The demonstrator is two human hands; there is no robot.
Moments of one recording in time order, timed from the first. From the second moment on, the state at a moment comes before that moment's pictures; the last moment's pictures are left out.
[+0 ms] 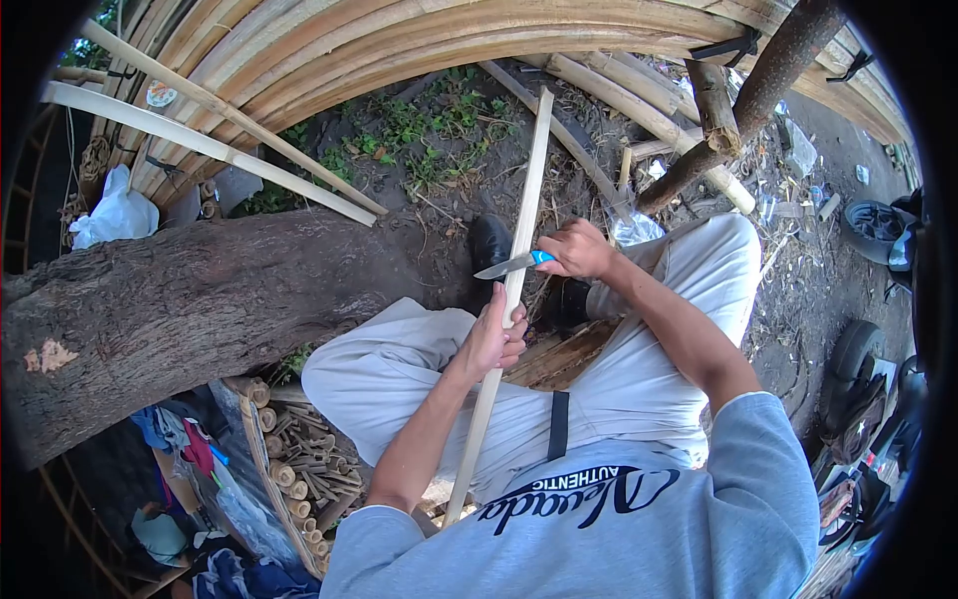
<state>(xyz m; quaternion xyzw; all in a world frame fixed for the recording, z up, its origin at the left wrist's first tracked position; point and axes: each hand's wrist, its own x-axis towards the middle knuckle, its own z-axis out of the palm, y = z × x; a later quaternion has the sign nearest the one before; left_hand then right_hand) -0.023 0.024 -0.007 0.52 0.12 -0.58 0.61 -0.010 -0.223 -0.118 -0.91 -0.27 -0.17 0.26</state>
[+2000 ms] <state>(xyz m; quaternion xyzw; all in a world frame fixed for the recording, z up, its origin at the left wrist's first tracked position) -0.001 -0.001 -0.001 0.60 0.05 -0.52 0.61 0.051 -0.260 -0.128 0.06 0.31 -0.09 0.95</state>
